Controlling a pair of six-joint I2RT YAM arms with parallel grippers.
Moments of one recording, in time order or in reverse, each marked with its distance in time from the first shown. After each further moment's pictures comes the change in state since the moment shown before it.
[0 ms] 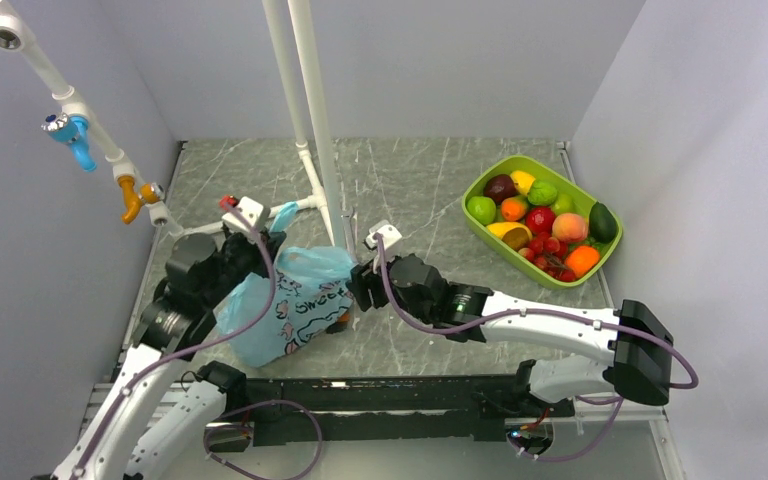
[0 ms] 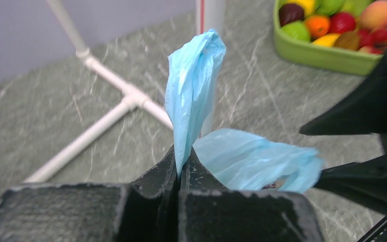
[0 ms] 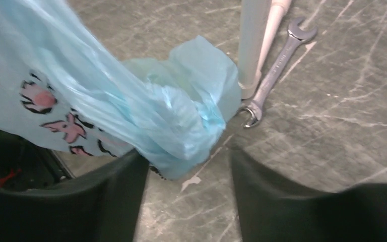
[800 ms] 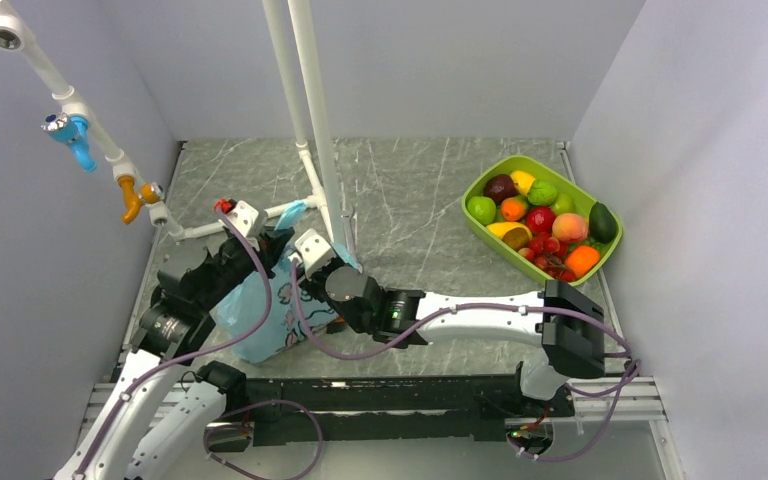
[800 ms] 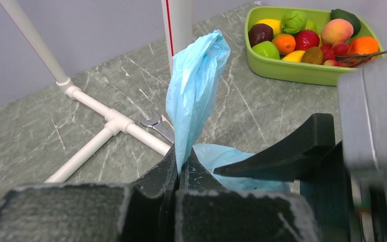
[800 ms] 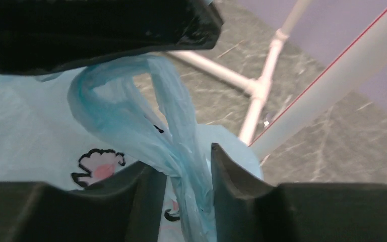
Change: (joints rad) left arm 0.000 -0.027 -0.021 0.110 0.122 -0.010; right arm 0.165 0.352 0.299 0.219 0.249 -0.348
